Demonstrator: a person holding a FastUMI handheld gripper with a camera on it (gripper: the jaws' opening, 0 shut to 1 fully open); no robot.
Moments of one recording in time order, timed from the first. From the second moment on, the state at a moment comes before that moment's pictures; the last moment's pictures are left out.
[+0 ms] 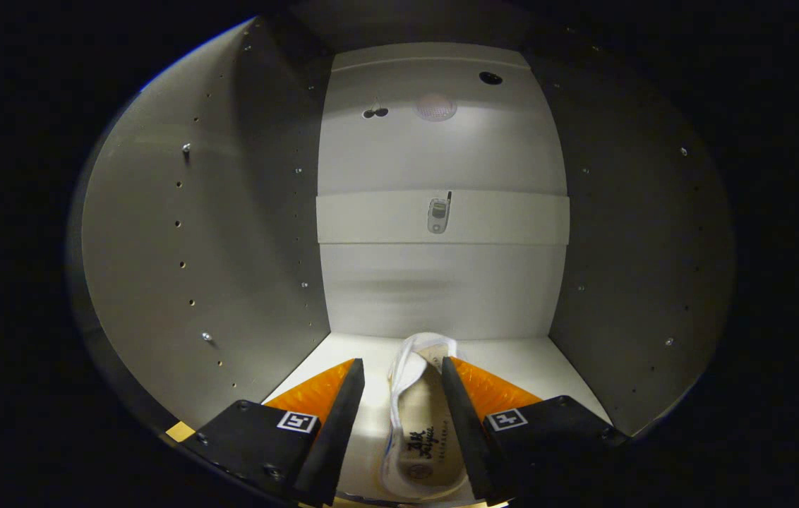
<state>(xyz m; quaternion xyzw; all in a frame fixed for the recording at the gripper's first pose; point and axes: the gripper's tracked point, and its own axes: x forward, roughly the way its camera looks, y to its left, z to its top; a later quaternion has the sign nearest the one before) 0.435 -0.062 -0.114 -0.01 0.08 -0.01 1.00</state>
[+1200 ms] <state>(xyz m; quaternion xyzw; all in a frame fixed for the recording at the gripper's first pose) 0.104 -0.038 -0.015 0.04 0.02 -0.05 1.00</state>
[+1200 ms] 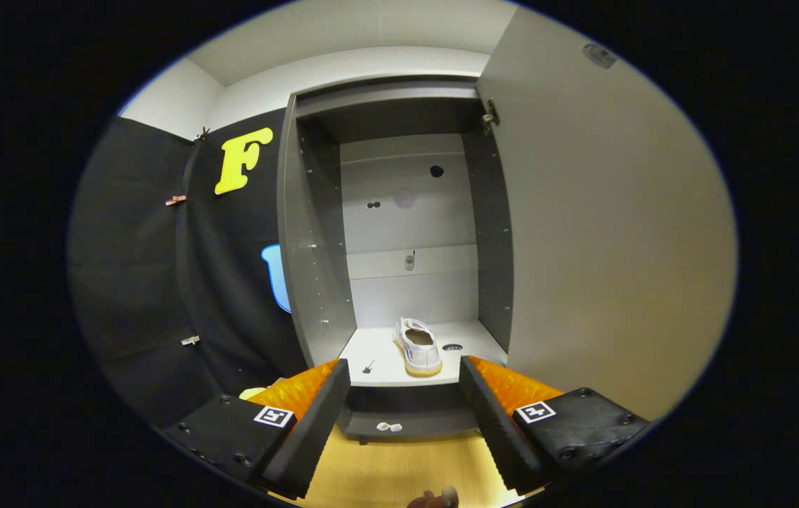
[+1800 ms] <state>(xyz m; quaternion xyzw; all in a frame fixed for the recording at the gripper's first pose) -0.067 -0.130 0.030 0.03 -0.02 -0.05 1.00</state>
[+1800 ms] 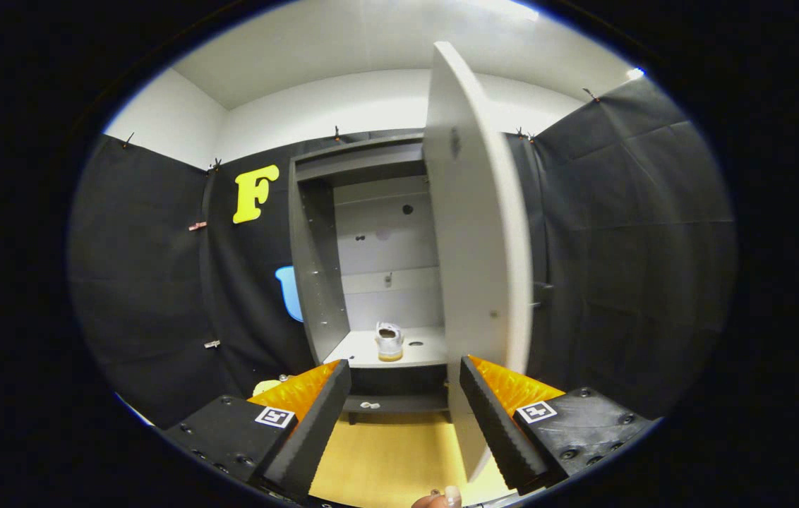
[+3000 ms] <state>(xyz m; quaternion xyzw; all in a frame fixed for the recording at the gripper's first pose) -0.039 -0.248 0.011 0.06 0.00 -0.02 1.00</state>
